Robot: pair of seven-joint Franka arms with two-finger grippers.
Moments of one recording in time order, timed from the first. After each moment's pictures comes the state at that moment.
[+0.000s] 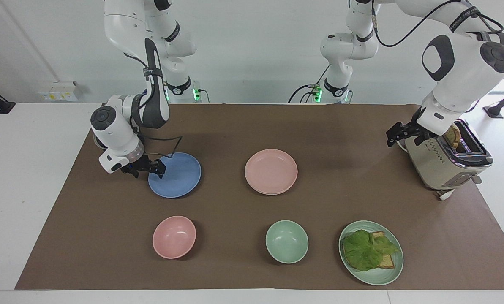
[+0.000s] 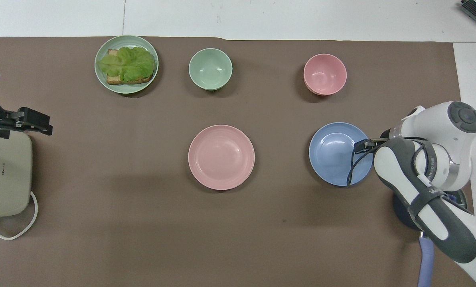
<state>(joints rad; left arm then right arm) -0.07 0.05 0.06 -1.60 -0.04 1.60 -0.01 0.03 0.24 -0.09 -2.10 0.11 2.26 -0.13</state>
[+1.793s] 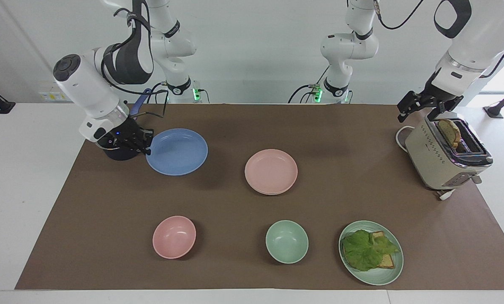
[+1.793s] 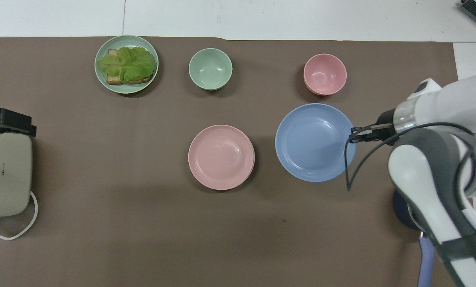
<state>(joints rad) -0.07 0.00 0.06 -1.58 -0.03 1.56 -0.01 0.19 0.05 -0.06 -1.91 0.23 1.99 -0.02</state>
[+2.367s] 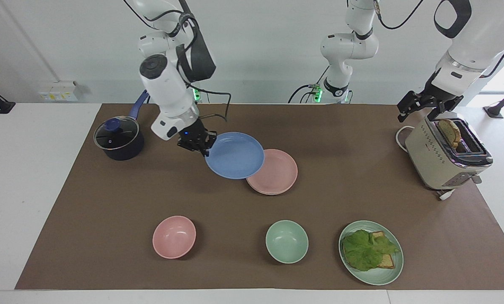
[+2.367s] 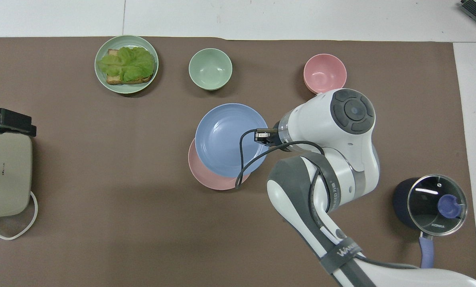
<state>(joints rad) -0.07 0.00 0.06 -1.58 -0.03 1.56 -0.01 0.48 0.23 -0.05 -1.81 0.23 2.15 0.41</state>
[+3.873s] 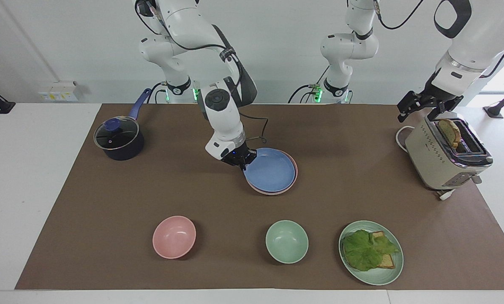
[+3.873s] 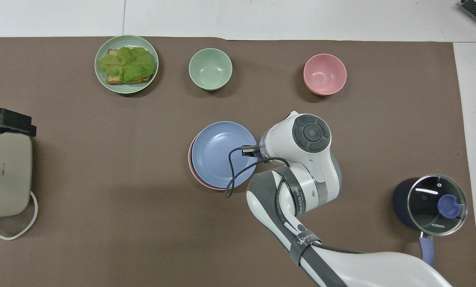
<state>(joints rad) -0.07 0.00 0.06 -1.58 -0.03 1.56 -0.01 0.55 0.31 -0.06 -1.92 0.23 2.33 0.34</state>
